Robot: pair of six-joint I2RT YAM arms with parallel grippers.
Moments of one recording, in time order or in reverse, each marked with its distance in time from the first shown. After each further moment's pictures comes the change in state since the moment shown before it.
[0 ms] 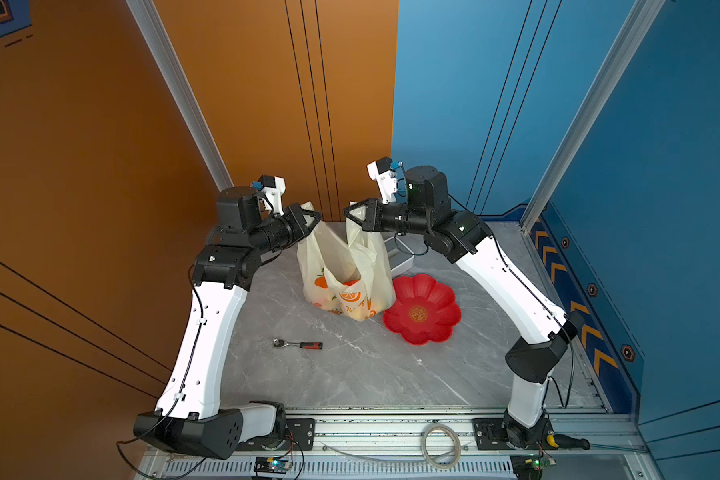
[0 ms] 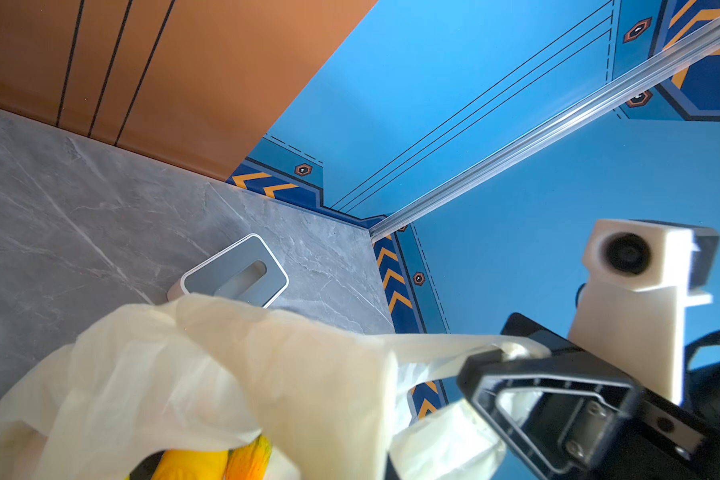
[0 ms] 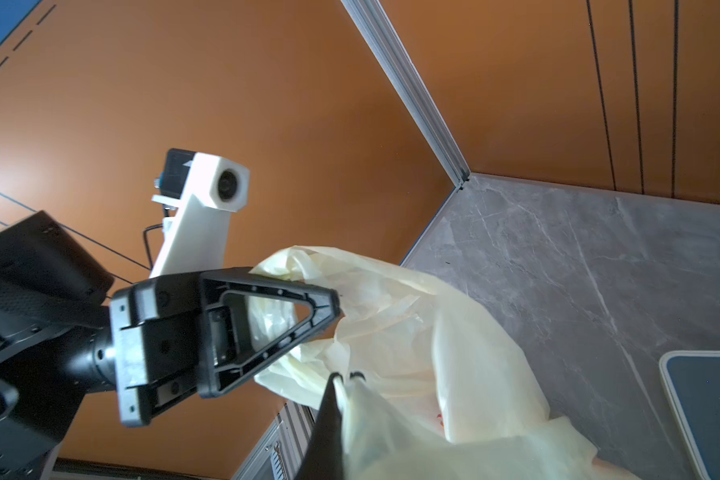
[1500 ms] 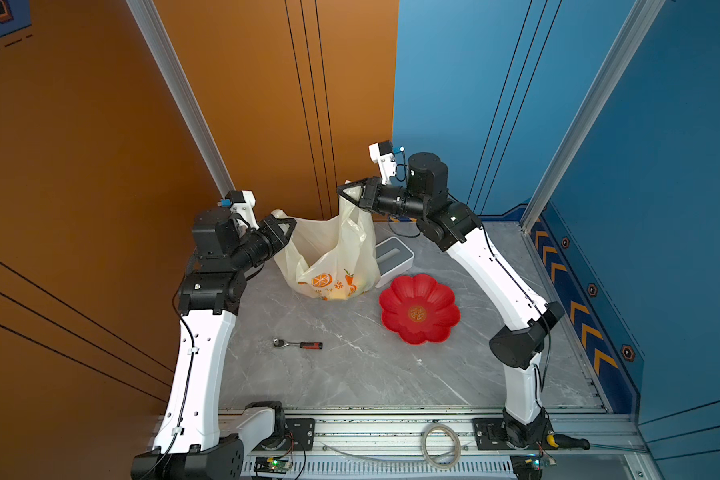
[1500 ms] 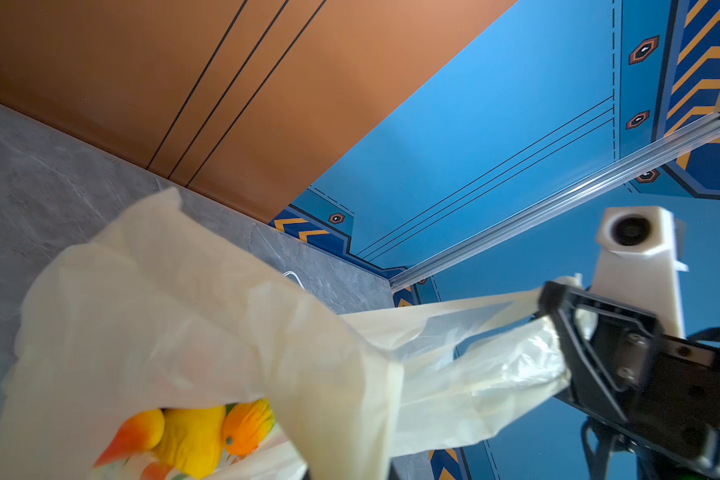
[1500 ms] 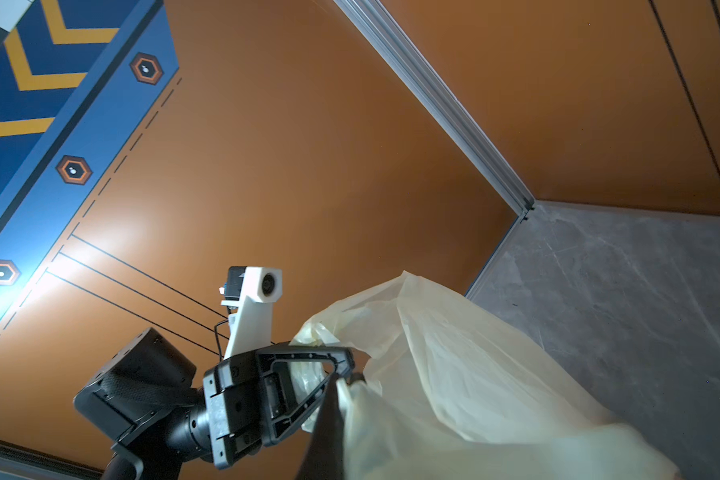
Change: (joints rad) left arm 0.144 -0.158 -0.205 0.119 -0.026 -0.047; right arm -0.049 0.102 0.145 0.167 -0.115 0.184
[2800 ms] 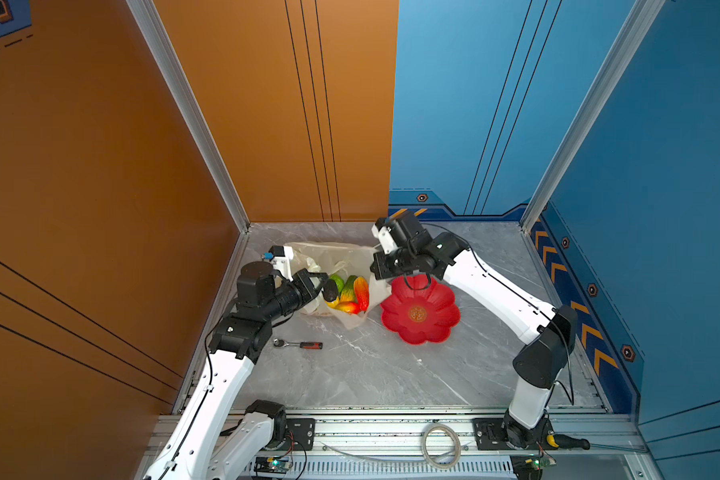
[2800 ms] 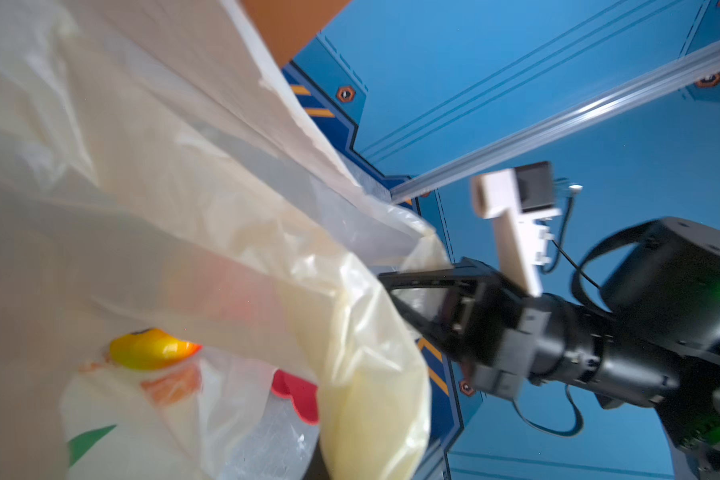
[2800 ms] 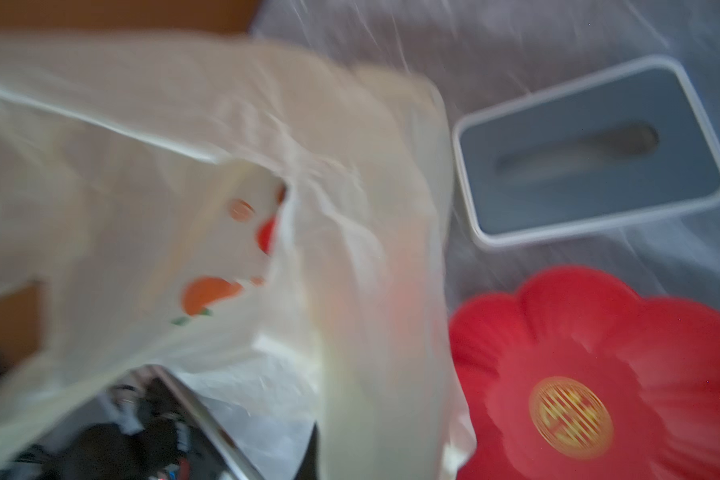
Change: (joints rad) left arm -0.179 -0.223 -0.456 0.124 -0.036 -0.097; right arm 0.029 -0.134 -0.405 -0.403 0.273 -0.326
